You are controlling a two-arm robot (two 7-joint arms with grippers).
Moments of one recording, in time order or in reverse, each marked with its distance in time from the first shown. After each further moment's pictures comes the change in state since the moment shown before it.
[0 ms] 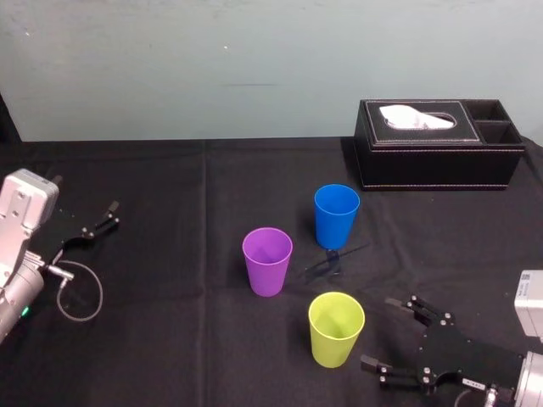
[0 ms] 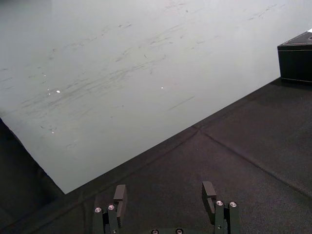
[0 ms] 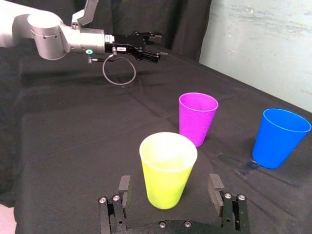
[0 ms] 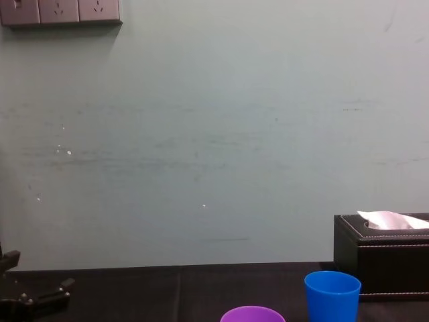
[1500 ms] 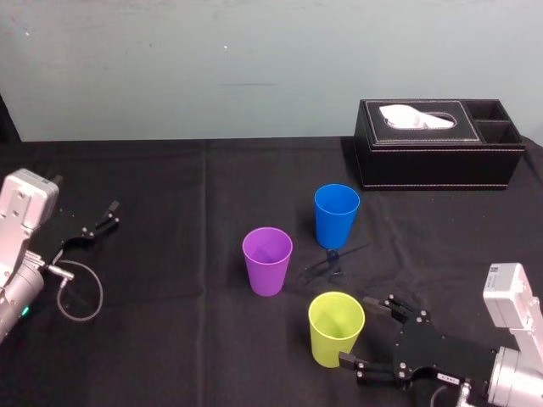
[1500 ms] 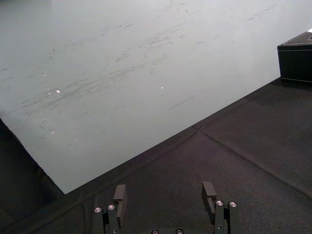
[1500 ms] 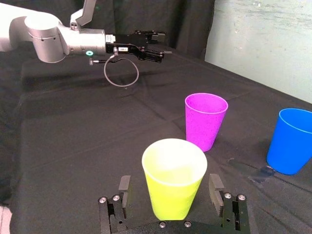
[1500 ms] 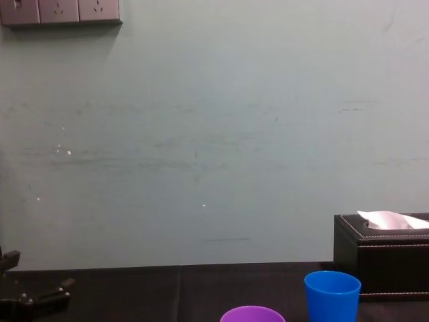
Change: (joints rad) left arm 0.000 0.000 0.000 0.000 0.000 0.000 0.000; right arm 0.077 -0.046 -0.070 0.043 -0.005 0.035 0.000
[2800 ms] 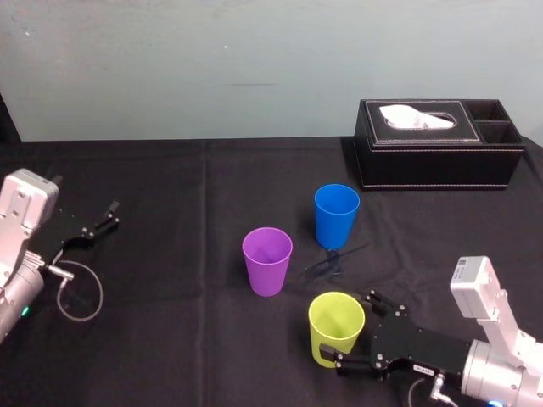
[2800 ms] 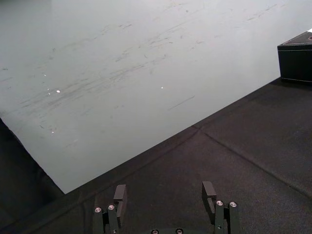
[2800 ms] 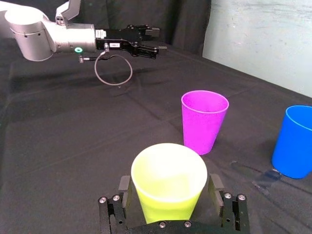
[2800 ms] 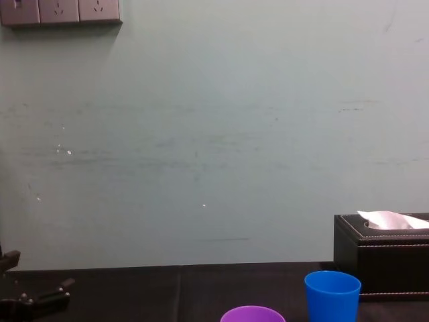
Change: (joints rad) left arm 0.000 0.000 0.000 0.000 0.000 0.000 0.000; right arm 0.075 -0.066 -0.056 0.064 -0.034 0.028 -0.024
